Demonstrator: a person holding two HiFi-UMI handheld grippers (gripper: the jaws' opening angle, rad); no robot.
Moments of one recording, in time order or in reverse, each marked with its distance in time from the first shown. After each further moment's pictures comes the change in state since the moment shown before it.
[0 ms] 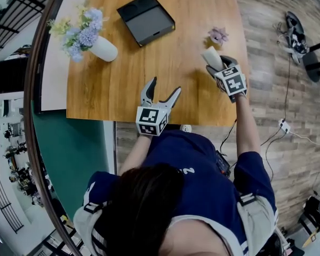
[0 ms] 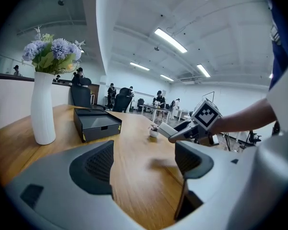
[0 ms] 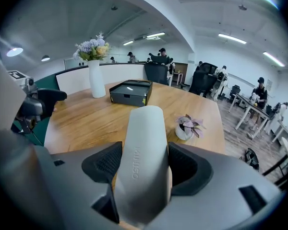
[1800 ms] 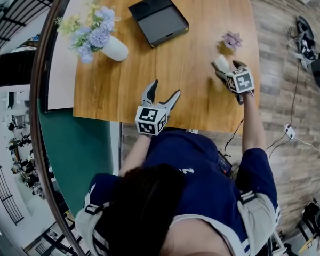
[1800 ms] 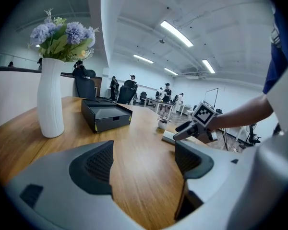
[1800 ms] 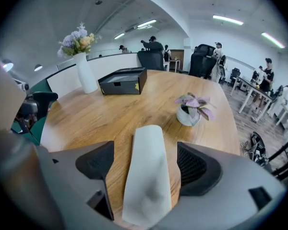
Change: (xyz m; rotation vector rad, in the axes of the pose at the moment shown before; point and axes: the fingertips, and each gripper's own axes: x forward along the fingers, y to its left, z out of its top) left arm -0.003 0.052 -0.024 -0.031 0.089 0.010; right arm 0.050 -0.015 -0.021 0.113 0.091 0.050
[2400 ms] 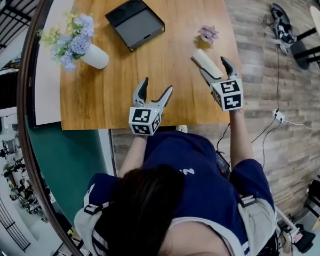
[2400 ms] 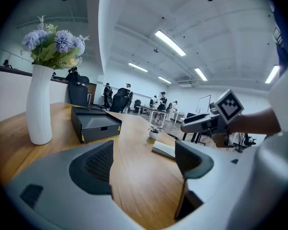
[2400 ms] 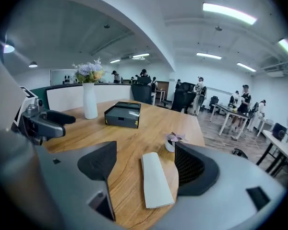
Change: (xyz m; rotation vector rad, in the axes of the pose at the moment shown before) left arm 0.003 -0.031 0.024 0.018 -0.103 -0.072; right arm -0.119 0.048 0.041 -0.012 -0.327 -0.228
